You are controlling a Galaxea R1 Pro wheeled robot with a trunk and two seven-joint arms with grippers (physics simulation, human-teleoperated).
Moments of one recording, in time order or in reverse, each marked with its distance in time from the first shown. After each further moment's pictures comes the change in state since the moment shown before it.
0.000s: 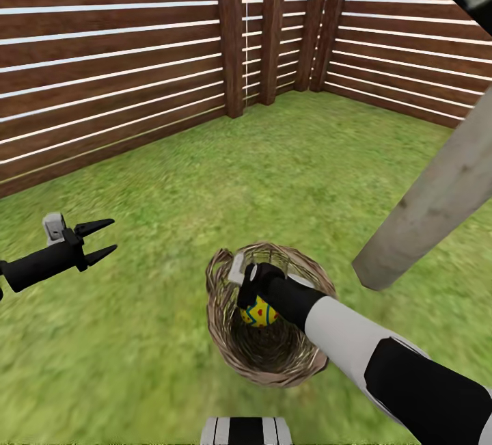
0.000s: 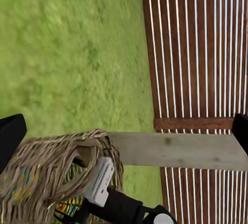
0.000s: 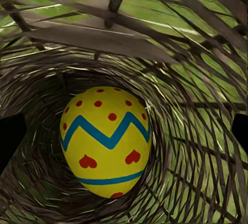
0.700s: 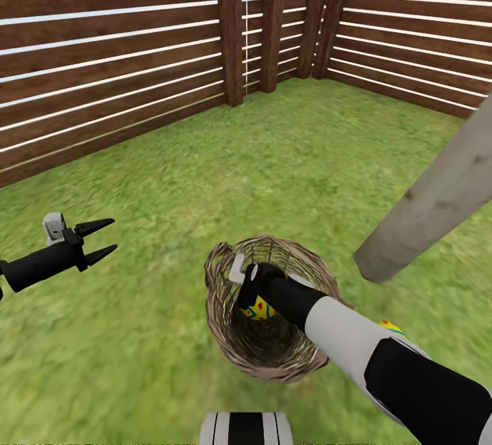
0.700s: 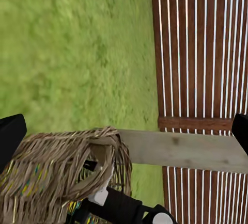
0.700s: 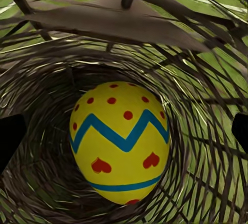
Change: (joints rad) left arm 0.000 0.000 0.000 -0.002 0.002 0.000 0.000; right arm 0.000 0.000 -0.006 0.004 -0.005 0.002 -0.011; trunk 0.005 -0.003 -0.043
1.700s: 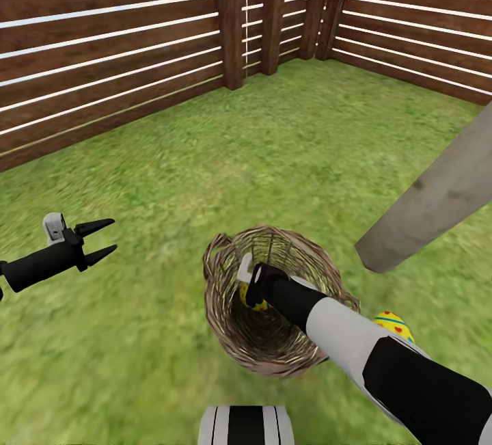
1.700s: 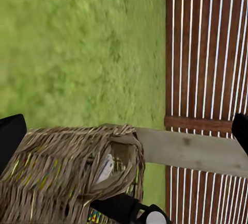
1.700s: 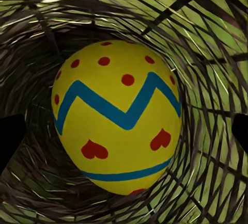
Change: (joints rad) left arm 0.000 0.000 0.000 0.002 0.000 0.000 0.000; right arm 0.000 0.000 -0.003 0.059 0.007 0.013 -0.104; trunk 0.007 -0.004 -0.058
